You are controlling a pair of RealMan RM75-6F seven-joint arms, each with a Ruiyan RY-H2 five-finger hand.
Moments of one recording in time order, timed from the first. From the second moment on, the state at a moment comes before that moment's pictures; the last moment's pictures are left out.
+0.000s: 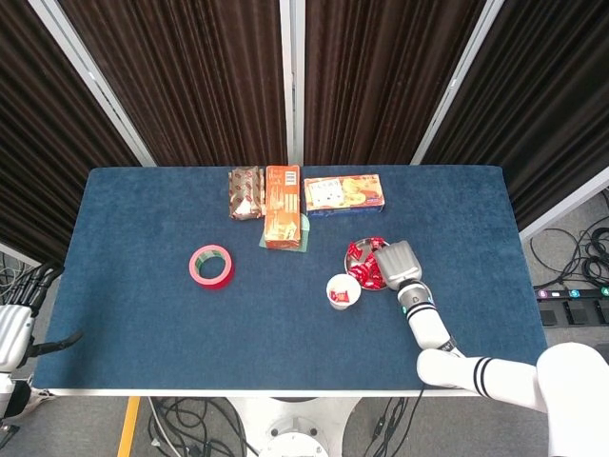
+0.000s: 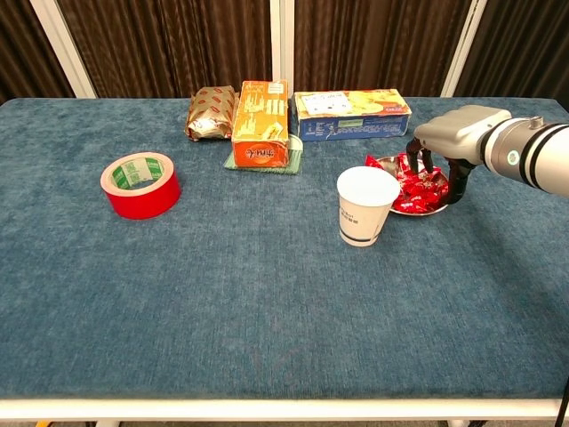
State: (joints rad) left arm -0.11 -1.22 -0.01 -1.25 1.59 1.55 -0.51; right arm 0.94 -1.59 0.08 -1.36 -0.55 0.90 -0.90
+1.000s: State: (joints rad) left arm -0.12 -1.23 -0.02 -1.21 1.57 1.53 -0.53; right arm 0.98 -1.71 0.08 -1.18 -0.55 0.84 -0.86
